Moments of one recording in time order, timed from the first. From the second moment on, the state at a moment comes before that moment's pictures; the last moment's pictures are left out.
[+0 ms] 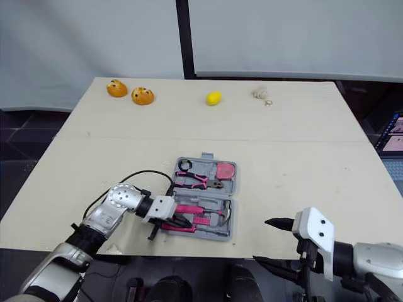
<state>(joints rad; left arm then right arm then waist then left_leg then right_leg) -0.48 0.52 -0.42 0.41 -0.01 -0.28 -1.29 0.50 -0.89 -0.44 -0.82 0.67 0.59 0.97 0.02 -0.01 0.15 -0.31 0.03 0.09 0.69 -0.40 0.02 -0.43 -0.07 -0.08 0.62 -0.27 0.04</state>
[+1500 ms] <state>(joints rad) -0.76 0.57 -0.21 1.00 0.11 -0.35 -1.13 -0.36 -0.65 0.27 -0.07 0.14 0.65 0.78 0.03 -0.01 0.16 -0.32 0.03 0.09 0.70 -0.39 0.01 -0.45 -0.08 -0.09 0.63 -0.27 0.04</state>
